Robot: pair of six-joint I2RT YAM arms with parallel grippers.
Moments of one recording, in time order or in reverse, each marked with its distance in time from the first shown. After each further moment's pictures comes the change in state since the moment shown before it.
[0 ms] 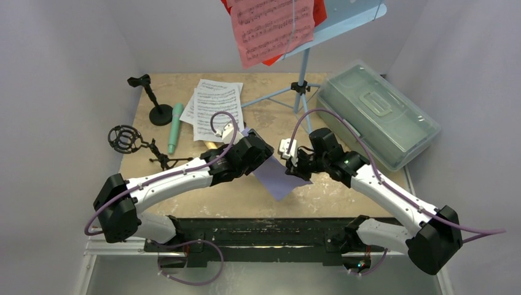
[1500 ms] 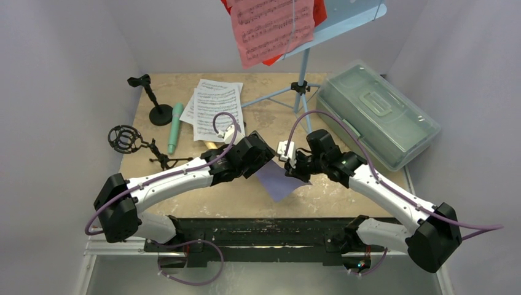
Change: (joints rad) left arm 0.000 0.005 0.001 -0.035 0.061 0.009; right arm 0.027 0.013 -0.008 0.000 0.026 -0.003
